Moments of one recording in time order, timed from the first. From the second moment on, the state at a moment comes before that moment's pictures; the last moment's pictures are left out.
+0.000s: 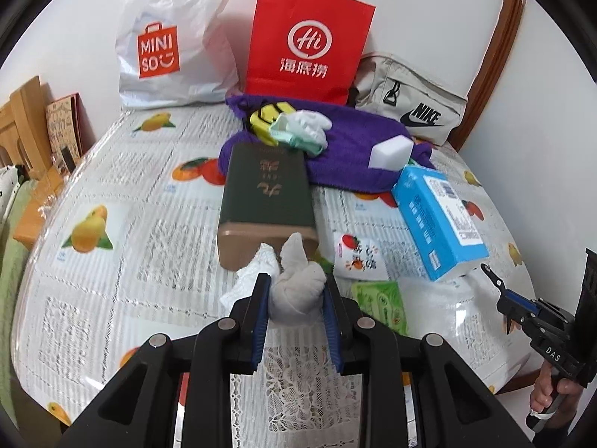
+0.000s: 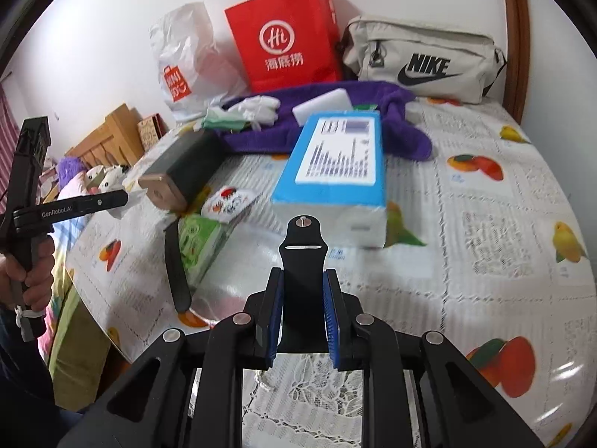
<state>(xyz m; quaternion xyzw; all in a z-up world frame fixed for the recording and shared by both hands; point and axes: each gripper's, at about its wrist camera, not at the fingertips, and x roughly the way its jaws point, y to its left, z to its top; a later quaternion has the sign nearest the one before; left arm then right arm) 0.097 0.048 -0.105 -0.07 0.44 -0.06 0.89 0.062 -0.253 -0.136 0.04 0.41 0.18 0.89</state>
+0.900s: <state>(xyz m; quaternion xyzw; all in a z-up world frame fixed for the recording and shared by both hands) 0.136 0.044 -0.062 -0.06 0.41 -0.05 0.91 0.116 -0.257 -0.081 0.04 0.38 0.18 0.91</state>
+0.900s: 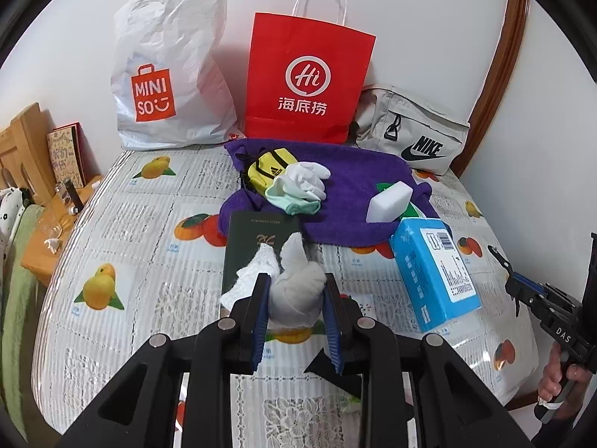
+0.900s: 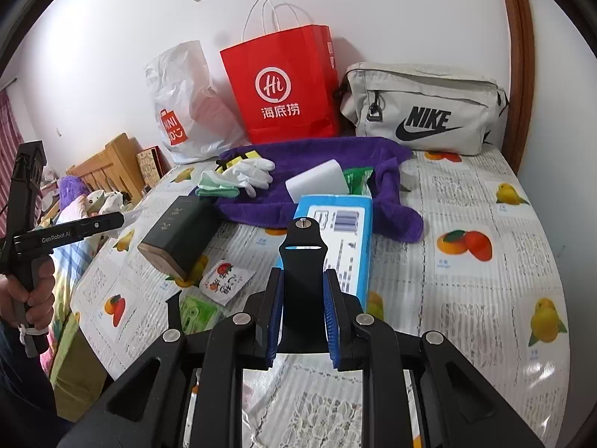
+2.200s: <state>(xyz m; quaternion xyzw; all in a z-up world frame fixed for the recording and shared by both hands) 0.289 0.026 -0.100 -0.08 0.46 -0.08 0.88 0.270 -0.256 -0.074 0.04 0.37 0.16 0.91</state>
